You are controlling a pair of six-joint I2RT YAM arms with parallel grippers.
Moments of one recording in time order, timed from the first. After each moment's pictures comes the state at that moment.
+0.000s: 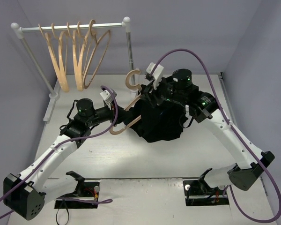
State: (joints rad) left arm -0.48 1.04 0.86 0.04 0.63 -0.25; right arm 0.70 1.36 1.56 -0.50 -0.29 -0.28
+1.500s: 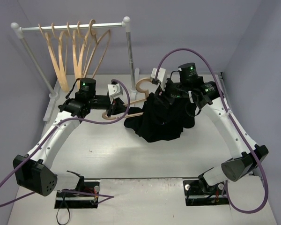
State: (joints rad) left arm -0.36 1.30 1.25 -0.49 0.96 0.44; right arm 0.47 1.45 1.65 -0.81 -0.55 -0.64
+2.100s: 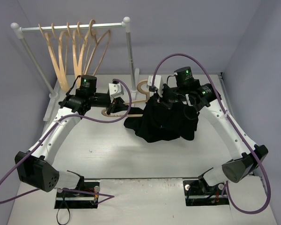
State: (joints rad) left arm -0.35 1.35 1.34 -0.58 0.98 0.57; right arm 0.52 1.45 1.61 -0.86 -0.58 -0.70
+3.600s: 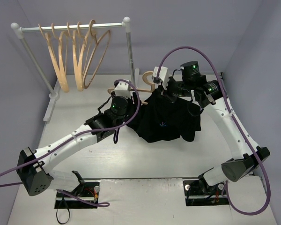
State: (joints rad) left arm -0.84 1.30 1.13 -0.13 -0.48 -0.42; right arm 0.47 1.46 1.70 -0.87 -0.52 -0.66
